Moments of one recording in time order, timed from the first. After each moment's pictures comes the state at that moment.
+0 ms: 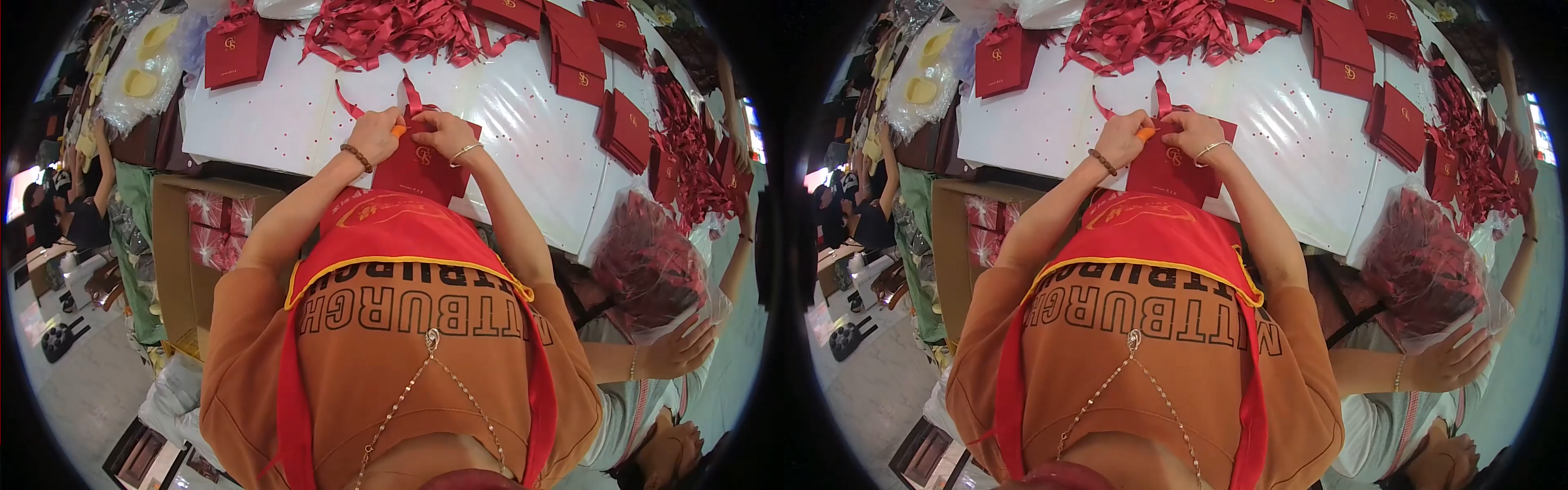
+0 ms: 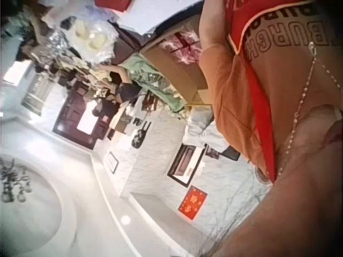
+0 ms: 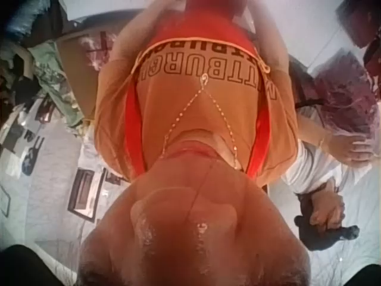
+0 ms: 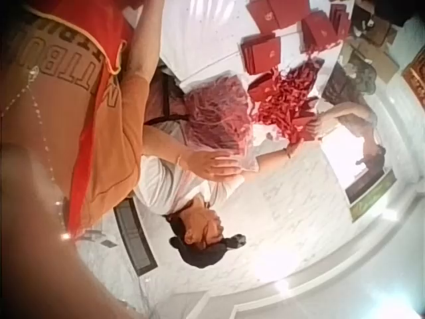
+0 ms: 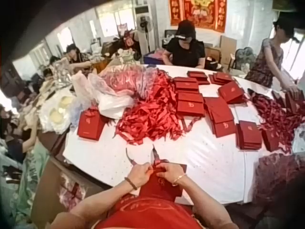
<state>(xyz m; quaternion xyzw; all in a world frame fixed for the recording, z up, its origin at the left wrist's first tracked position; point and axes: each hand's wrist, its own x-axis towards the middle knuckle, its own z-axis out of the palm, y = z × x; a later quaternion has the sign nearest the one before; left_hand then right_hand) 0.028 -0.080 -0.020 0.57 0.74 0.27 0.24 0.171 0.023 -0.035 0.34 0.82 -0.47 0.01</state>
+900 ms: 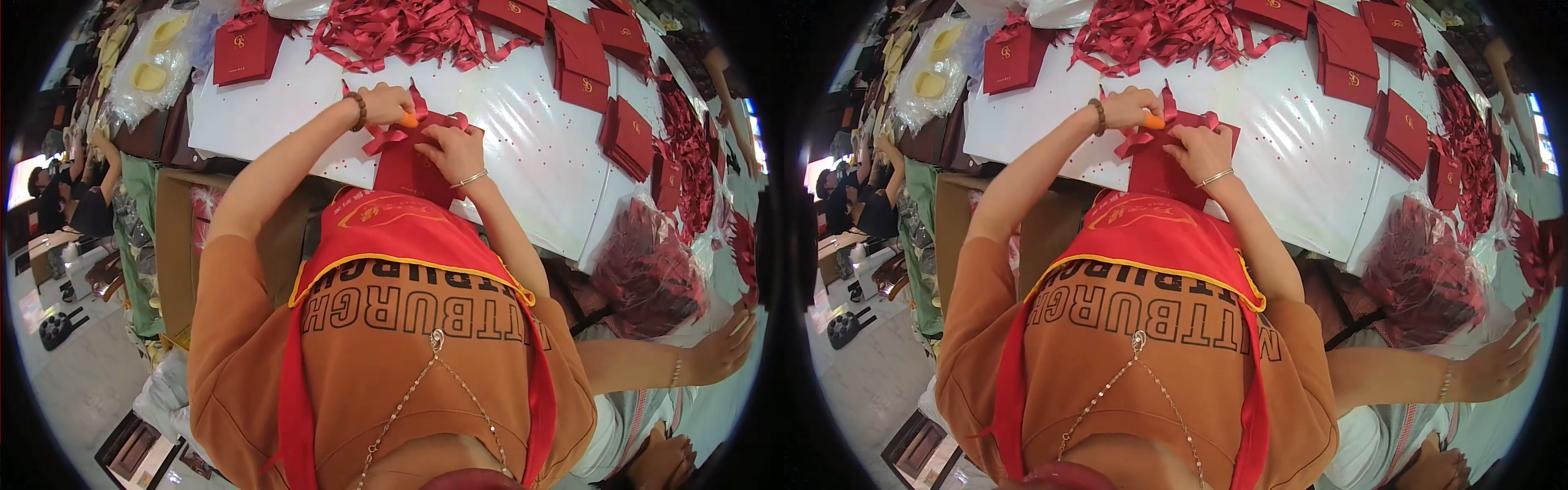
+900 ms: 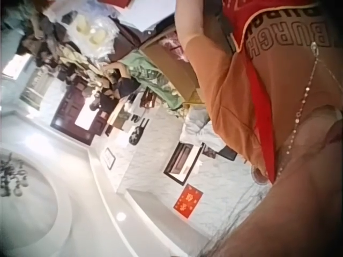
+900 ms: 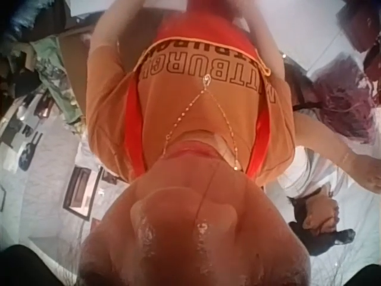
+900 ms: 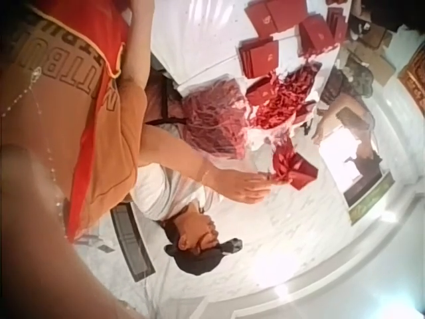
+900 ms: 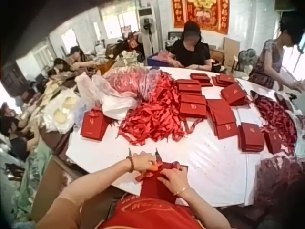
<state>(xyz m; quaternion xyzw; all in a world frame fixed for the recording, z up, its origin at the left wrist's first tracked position) -0.004 -0.028 0.022 0.58 0.69 0.01 0.43 0.188 -0.010 -0.005 0.32 0.90 -0.27 -0.10</state>
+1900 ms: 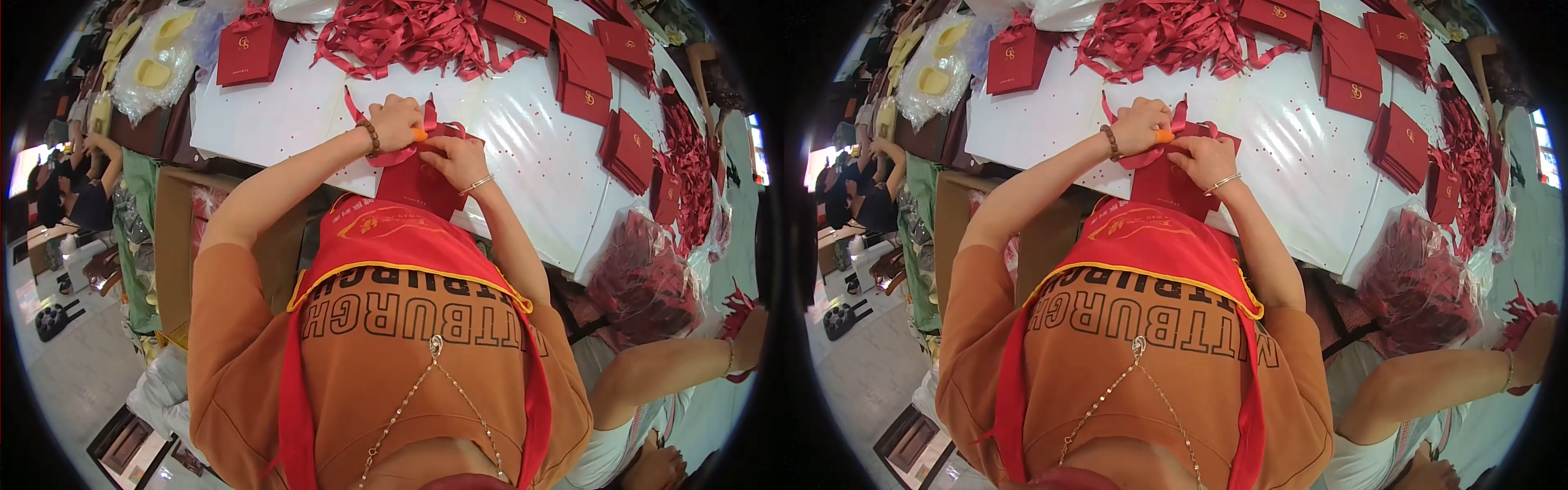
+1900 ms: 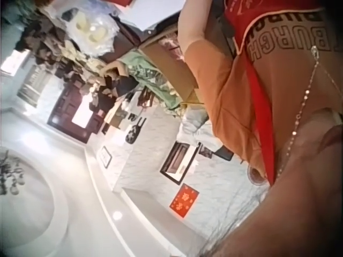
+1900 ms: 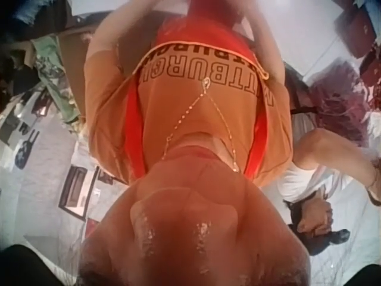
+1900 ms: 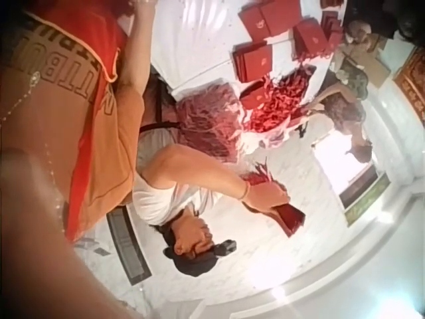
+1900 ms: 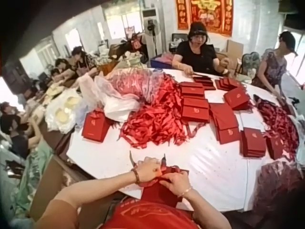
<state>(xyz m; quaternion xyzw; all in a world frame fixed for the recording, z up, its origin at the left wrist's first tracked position) 0.018 -0.045 -0.007 0.63 0.70 0.18 0.30 0.193 0.004 -0.004 0.29 0.88 -0.38 -0.06</state>
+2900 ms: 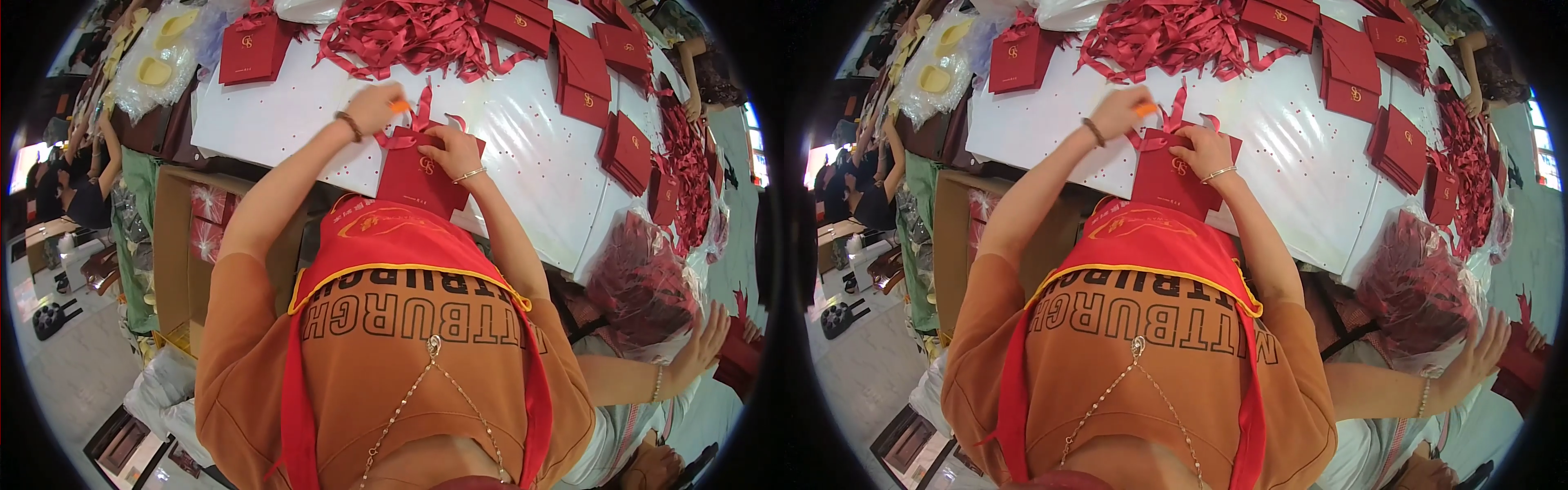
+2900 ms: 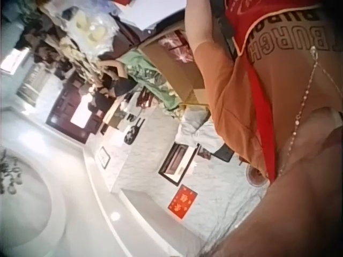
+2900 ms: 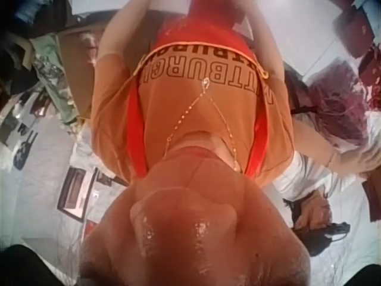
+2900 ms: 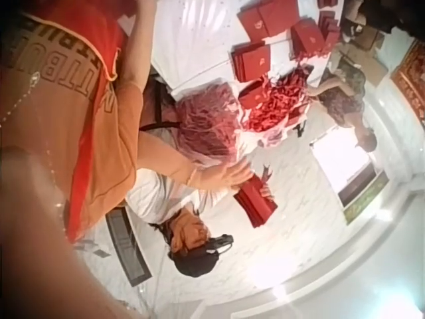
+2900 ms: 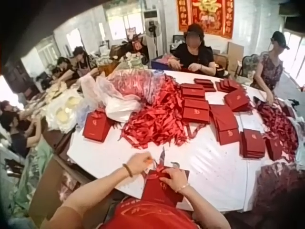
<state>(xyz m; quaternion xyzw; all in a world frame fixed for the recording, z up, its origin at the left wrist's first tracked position) -0.017 -0.047 -0.001 0.62 0.68 0.29 0.25 0.183 0.013 -0.038 0.33 0.85 -0.39 -0.10</state>
